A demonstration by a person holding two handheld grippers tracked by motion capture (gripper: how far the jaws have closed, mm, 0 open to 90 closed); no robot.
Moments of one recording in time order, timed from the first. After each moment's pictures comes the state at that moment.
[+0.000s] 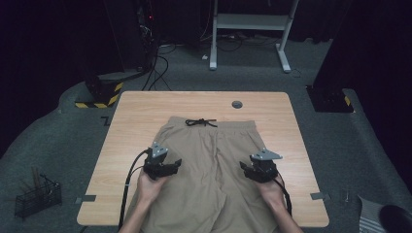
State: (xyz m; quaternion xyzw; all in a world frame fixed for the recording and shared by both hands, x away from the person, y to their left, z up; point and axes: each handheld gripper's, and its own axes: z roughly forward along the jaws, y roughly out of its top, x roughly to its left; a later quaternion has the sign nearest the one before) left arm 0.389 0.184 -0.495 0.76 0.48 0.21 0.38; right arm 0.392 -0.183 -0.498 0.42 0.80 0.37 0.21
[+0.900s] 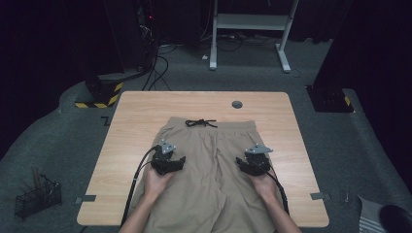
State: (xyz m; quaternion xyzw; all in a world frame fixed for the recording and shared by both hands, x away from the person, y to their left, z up) left arm 0.408 0.172 -0.526 0.78 0.47 0.22 0.35; right arm 0.419 -0.172 -0.523 0.43 0.81 0.35 0.20
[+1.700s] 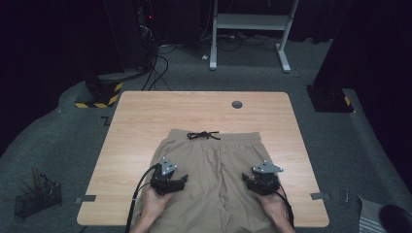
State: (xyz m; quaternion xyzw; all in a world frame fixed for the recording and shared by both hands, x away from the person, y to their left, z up) left arm 0.345 0.161 -0.526 0.79 0.45 0.20 0.35; right arm 0.358 -0.193 -0.523 0.42 0.81 0.35 0.20
